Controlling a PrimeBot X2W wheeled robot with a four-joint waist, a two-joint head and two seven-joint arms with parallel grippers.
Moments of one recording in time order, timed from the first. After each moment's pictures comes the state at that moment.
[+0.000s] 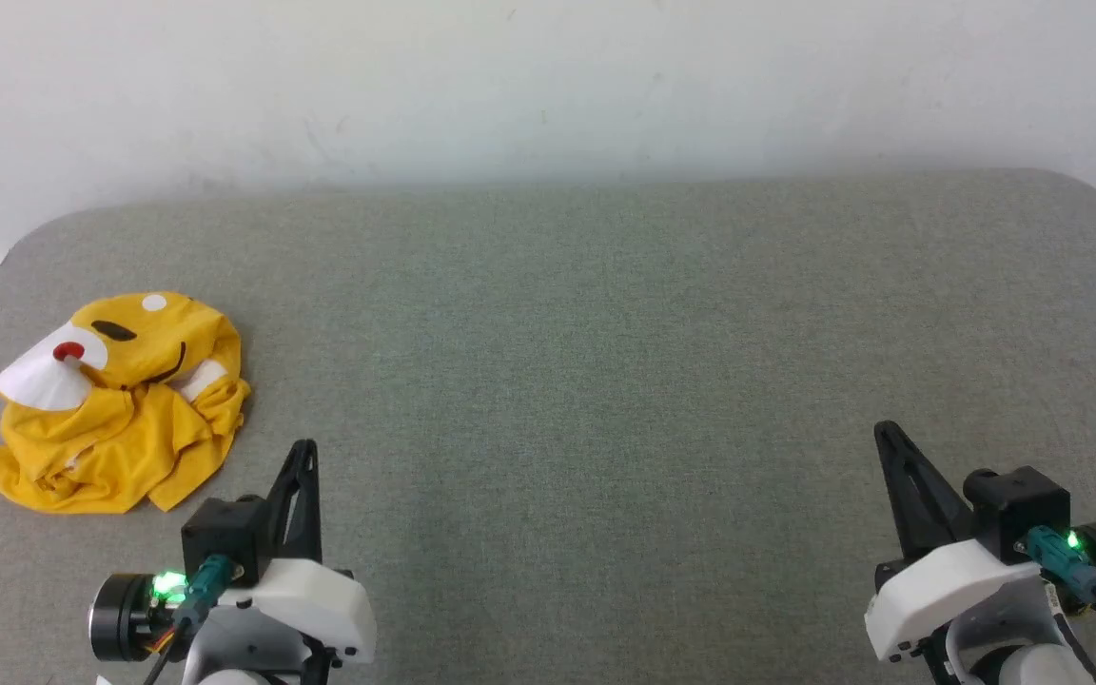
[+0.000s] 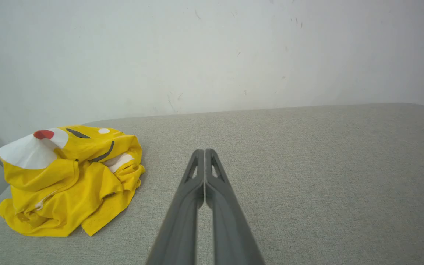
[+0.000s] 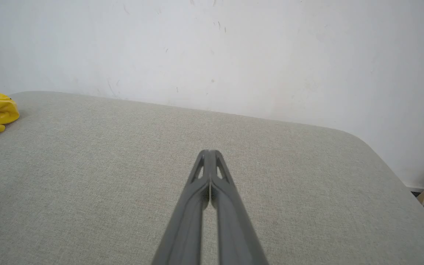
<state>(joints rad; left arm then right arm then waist) 0.01 0.06 0.00 0.00 -0.01 0.01 0.00 0.01 -0.05 0.00 0.01 0.01 0.13 0.00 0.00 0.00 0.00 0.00</state>
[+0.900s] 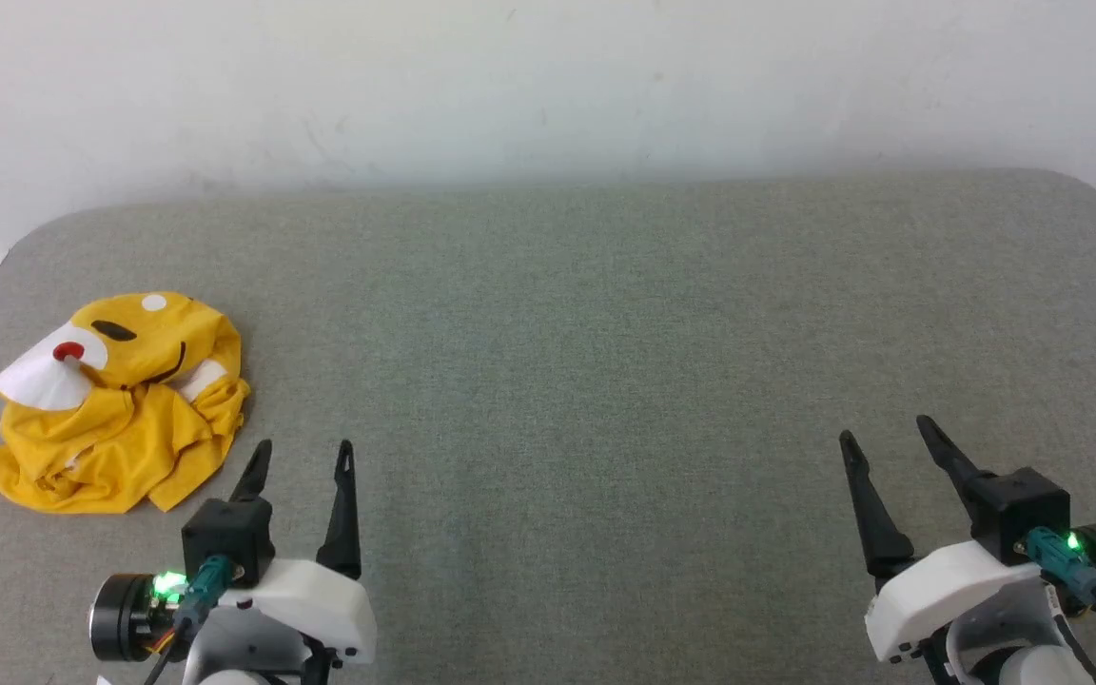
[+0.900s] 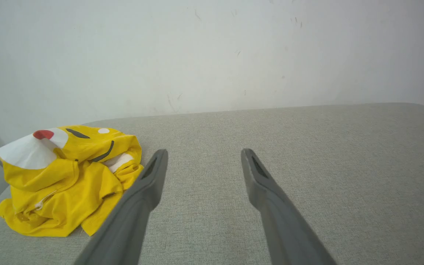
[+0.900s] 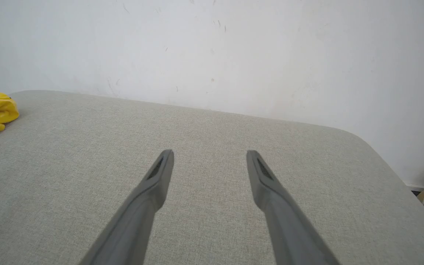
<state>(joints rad) 0.01 0.06 0.00 0.00 -0.01 0.01 0.00 0.02 -0.05 0.00 0.01 0.01 0.13 0.00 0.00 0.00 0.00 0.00</state>
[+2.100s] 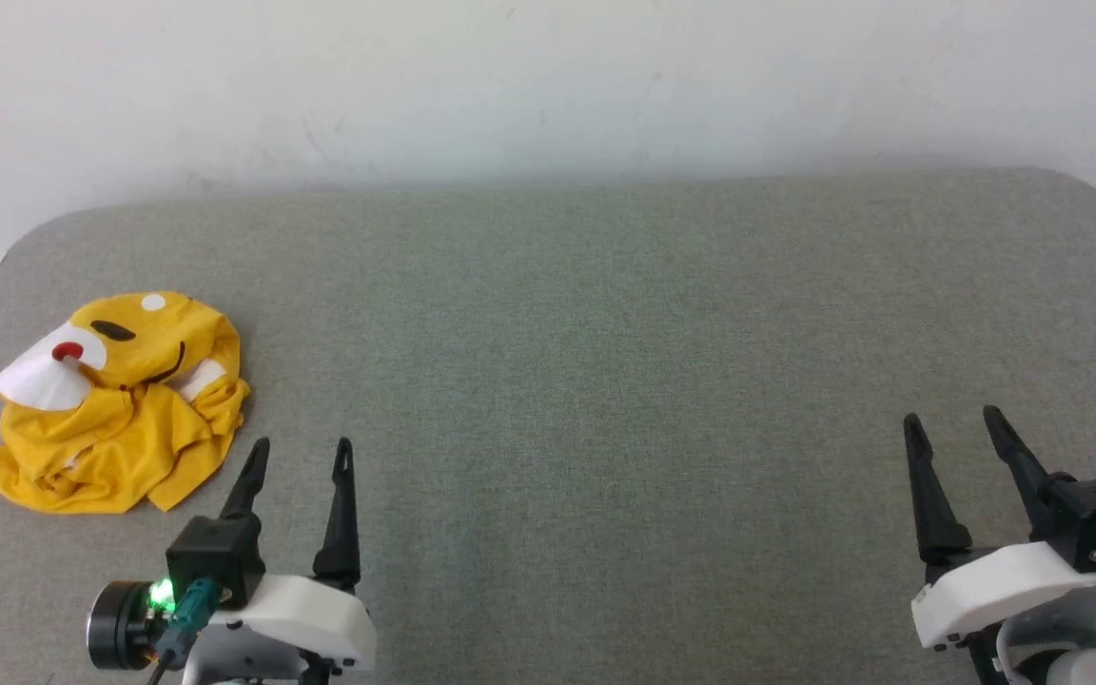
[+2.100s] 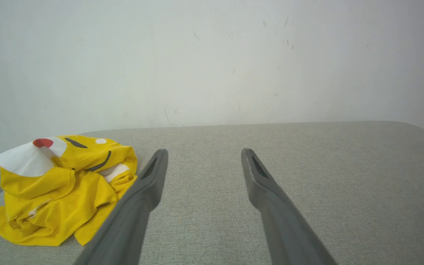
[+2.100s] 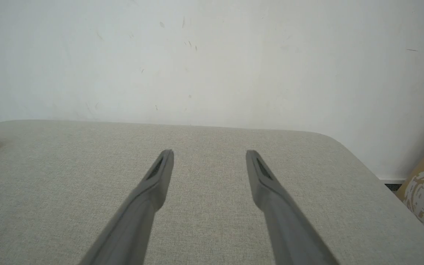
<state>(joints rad) 0.04 0.06 -0.01 -0.03 -0.04 0.00 -0.07 0.02 -0.05 -0.09 0.01 0.05 0.13 -0.07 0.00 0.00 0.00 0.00</state>
